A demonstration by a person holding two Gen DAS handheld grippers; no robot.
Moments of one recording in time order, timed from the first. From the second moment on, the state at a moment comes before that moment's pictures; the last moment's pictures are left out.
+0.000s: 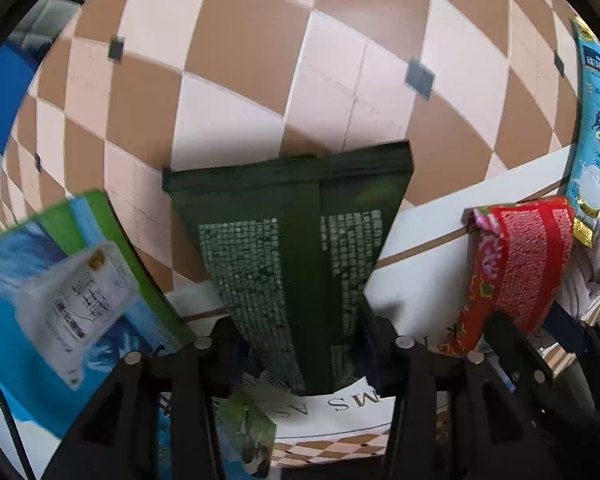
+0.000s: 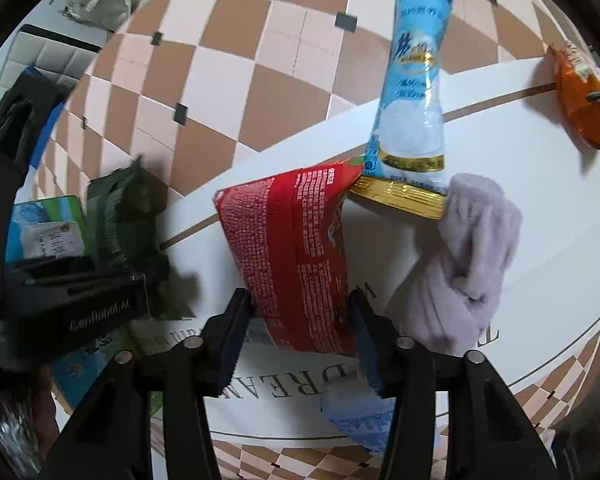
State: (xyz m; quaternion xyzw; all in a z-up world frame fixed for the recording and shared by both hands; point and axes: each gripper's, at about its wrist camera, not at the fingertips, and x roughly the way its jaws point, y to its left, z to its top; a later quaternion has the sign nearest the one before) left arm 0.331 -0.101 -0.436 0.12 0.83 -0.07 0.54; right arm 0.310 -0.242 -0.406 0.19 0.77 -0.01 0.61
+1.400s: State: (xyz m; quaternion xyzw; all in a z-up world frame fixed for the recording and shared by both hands) left arm 0.326 0.274 -0.336 -0.02 0.78 0.03 0.62; right arm 0.258 0.146 -0.326 0.15 0.77 0.19 0.58
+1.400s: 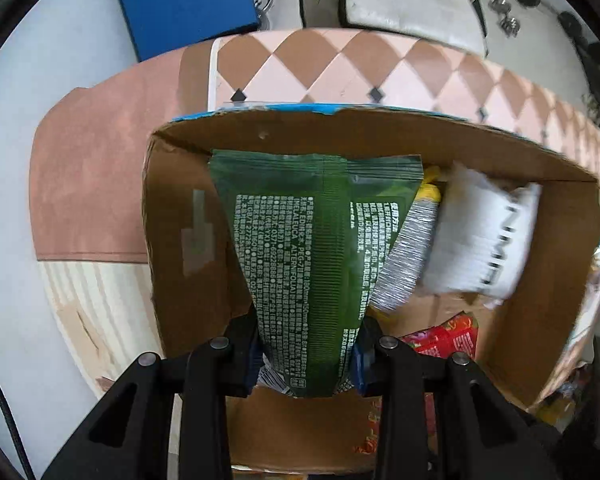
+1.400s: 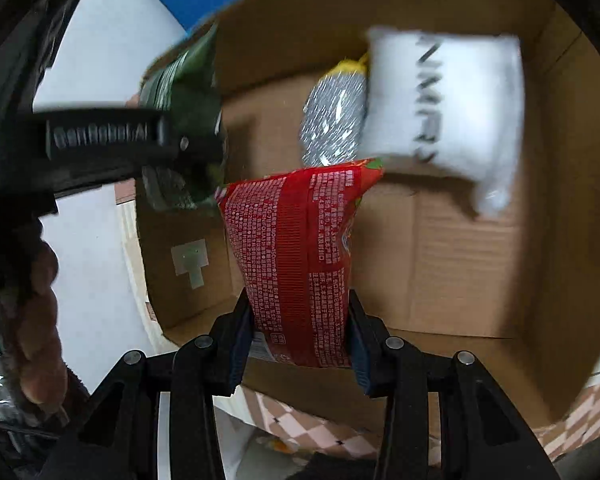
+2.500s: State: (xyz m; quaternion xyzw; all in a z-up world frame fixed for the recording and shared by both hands) left arm 0.344 0.289 -0.356 -0.06 0.81 0.01 0.58; right arm 0.245 0.192 -0.395 0.16 0.80 0.20 0.54
